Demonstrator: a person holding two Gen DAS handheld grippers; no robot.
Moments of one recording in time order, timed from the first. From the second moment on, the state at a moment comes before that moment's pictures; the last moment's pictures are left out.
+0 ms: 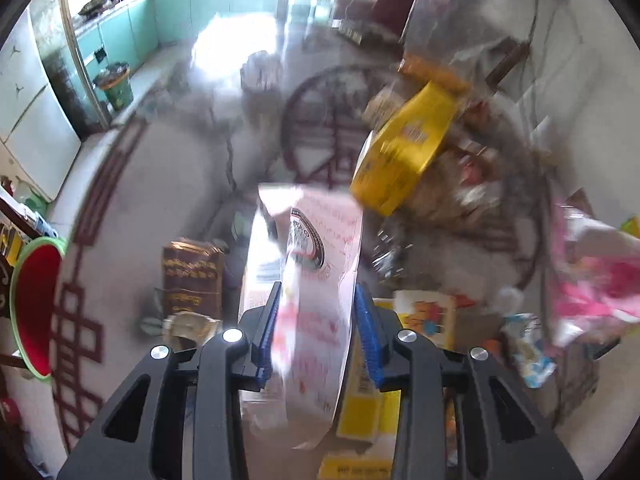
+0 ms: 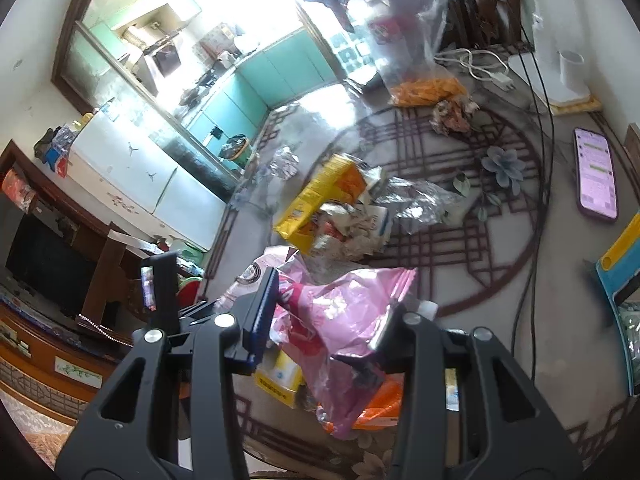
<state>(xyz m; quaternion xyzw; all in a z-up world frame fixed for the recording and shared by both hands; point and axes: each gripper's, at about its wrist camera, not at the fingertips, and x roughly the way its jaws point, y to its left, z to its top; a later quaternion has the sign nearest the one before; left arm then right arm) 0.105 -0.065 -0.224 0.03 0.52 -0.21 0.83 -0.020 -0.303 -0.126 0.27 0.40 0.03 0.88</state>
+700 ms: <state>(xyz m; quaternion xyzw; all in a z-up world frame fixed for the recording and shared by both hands) 0.125 0.200 -0.163 -0.07 0.44 -0.02 0.89 0.089 -0.075 -0.111 0.20 0.43 0.16 0.87</state>
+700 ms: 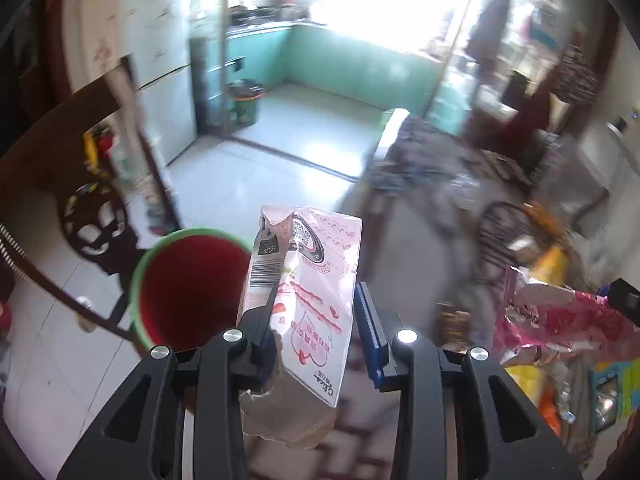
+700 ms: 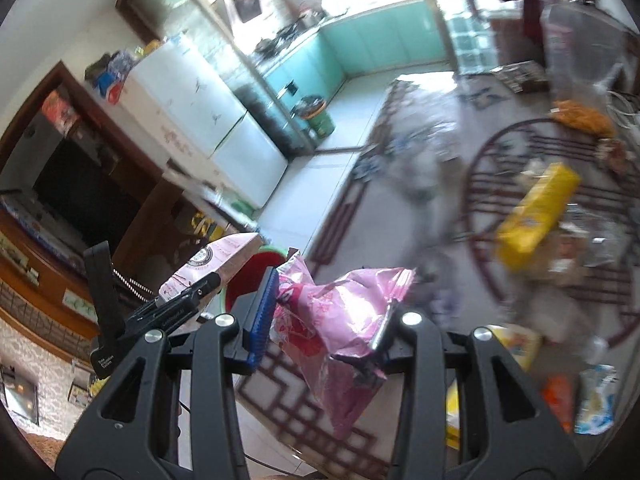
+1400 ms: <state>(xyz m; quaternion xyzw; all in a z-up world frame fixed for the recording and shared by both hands) 0.188 0.344 -0.267 -0.09 0.52 0.06 0.85 0.220 0.118 -0.217 0.14 0.52 0.20 0.82</state>
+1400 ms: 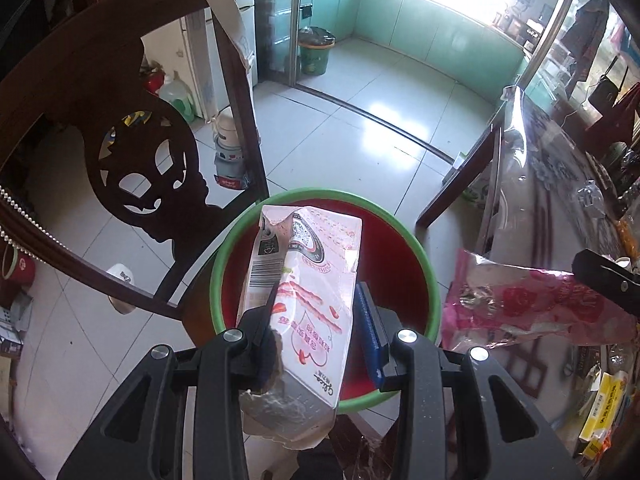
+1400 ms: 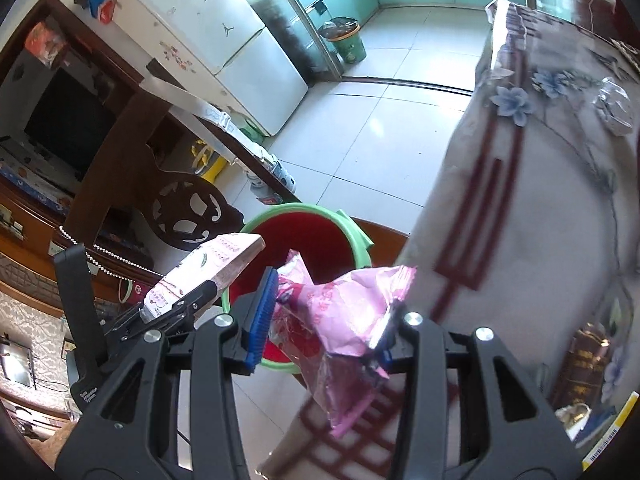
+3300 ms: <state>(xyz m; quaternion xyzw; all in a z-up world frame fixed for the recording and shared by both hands) 0.076 -0.120 -0.271 0.10 0.57 -0.22 0.79 -0.025 -0.300 -0.197 0.13 0.51 -0.05 0.85</state>
